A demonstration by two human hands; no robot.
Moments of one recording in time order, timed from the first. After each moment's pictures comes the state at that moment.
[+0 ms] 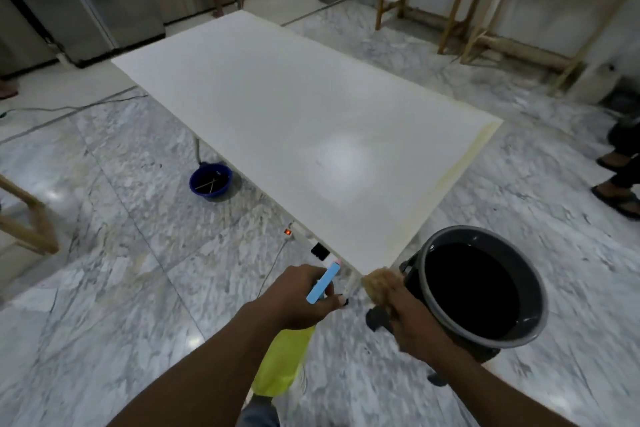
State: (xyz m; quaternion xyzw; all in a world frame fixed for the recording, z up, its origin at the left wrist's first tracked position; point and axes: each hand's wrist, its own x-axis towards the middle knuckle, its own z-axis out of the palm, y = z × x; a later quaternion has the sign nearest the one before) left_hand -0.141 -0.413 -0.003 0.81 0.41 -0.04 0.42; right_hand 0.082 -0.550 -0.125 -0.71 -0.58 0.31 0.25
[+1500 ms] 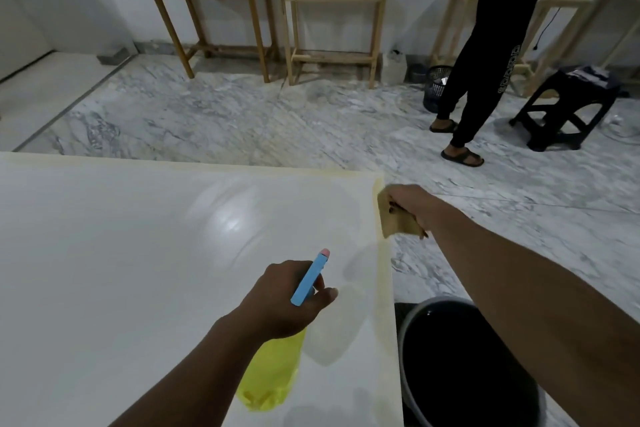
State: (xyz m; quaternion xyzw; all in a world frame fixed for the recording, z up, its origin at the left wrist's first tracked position) left_hand 0.181 -0.117 0.071 0.90 0.16 -0.09 0.38; right_hand 0.456 -0.271 0.040 -0.84 0.04 0.32 0.43
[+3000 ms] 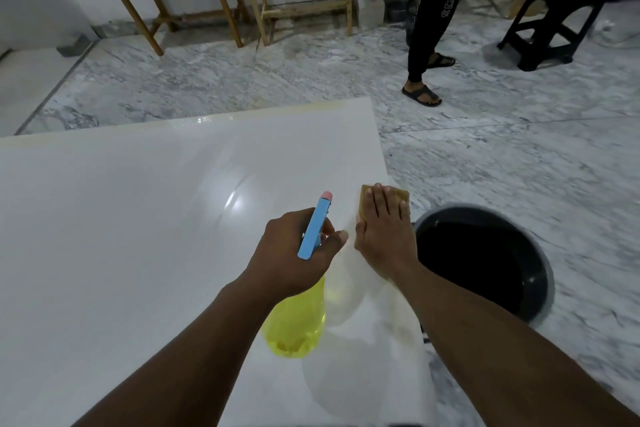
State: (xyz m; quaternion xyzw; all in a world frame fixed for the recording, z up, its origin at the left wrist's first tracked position) left_hand 0.126 -0.161 0.034 0.91 0.15 -0.02 0.40; right_hand 0.259 -0.304 -0.159 -0.97 -0.20 0.01 0.11
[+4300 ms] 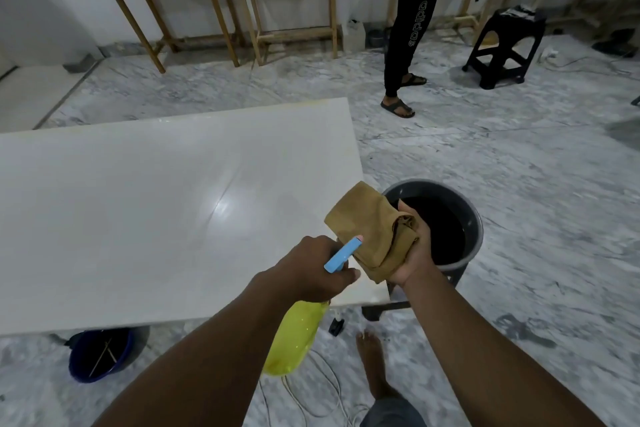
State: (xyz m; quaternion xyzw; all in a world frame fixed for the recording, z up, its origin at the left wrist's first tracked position) left_hand -0.030 -0.258 0.058 0.92 0.04 -0.19 0.33; right_hand 0.060 -0.428 -0.006 -0.29 0.20 0.36 0.87
